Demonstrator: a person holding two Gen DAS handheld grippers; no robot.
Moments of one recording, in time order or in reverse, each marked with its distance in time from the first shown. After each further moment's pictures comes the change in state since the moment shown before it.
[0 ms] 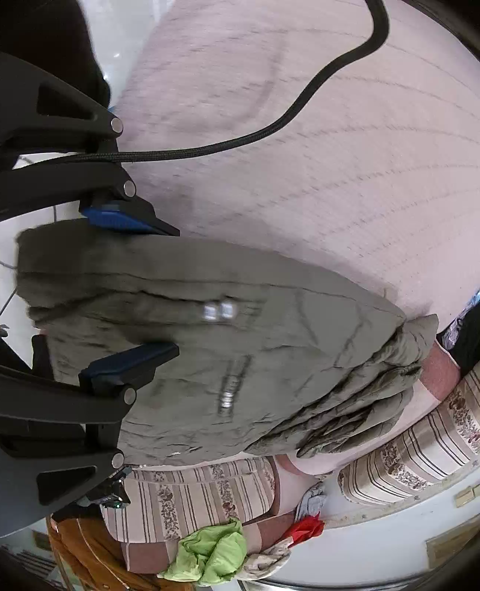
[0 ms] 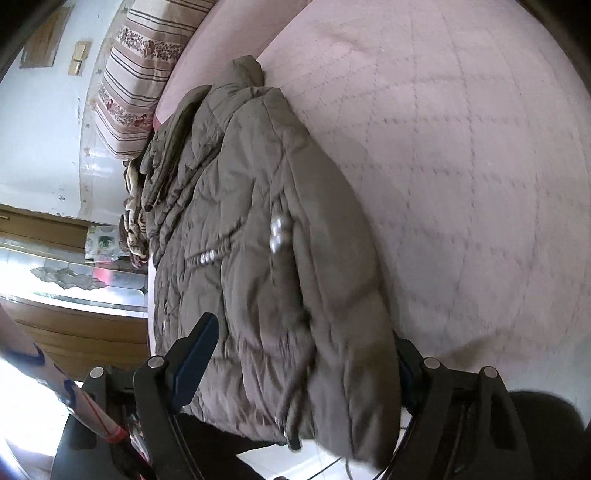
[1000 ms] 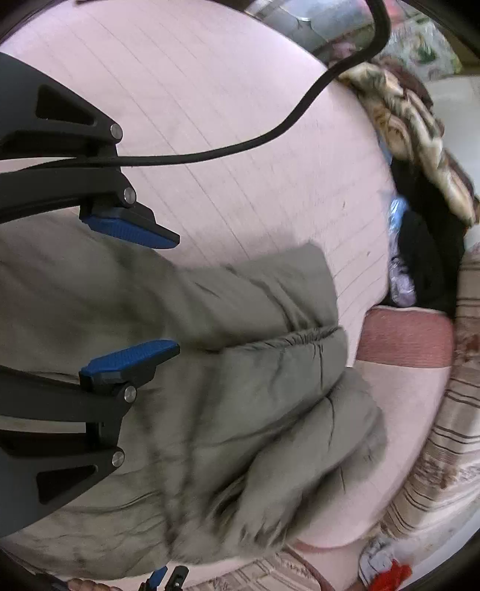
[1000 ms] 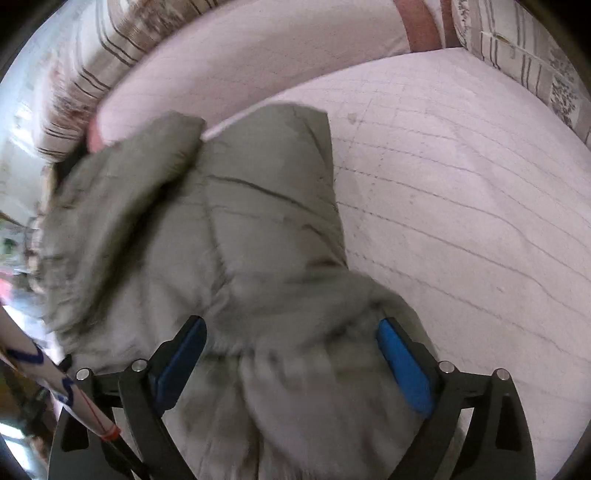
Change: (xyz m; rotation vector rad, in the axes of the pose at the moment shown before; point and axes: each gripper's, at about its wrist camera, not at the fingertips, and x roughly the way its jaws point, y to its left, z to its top) left arm 0.116 -0.143 0.228 0.423 -0.182 0.484; right arm 0.134 0.138 0.209 -0.215 -0.118 -0.413
